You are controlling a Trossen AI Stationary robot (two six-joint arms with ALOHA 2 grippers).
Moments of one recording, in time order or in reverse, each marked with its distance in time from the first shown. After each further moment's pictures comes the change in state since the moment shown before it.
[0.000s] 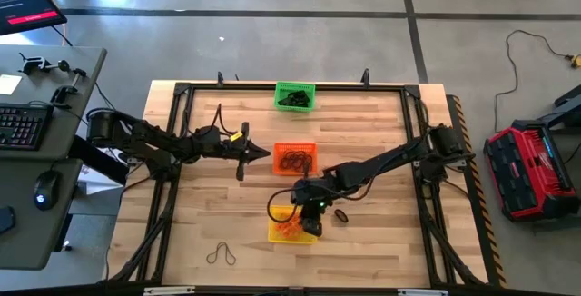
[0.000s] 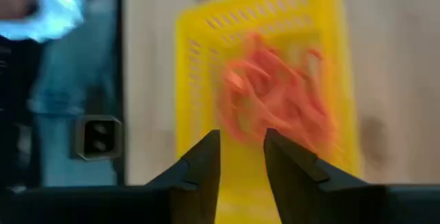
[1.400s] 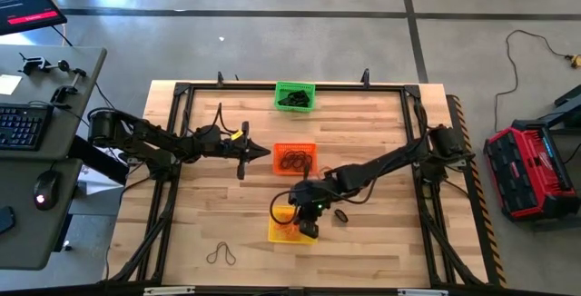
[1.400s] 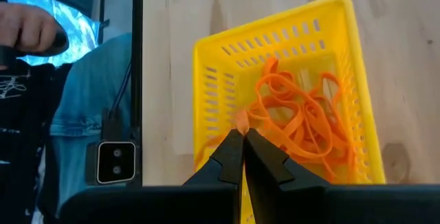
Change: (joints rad) left arm 0.015 0.014 0.001 0.001 -0.002 -0.029; right arm 0.011 0.005 -0.028 0.131 0.022 0.066
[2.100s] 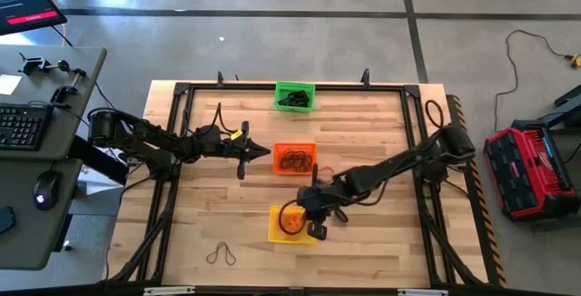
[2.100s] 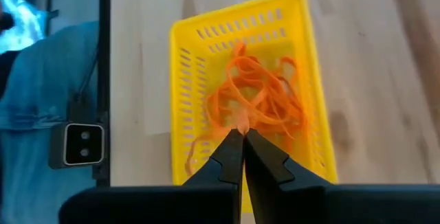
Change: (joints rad) left arm 0.000 0.000 0.000 0.013 -0.004 0.000; right arm 0.058 -0.083 0.004 -0.163 0.173 -0.037
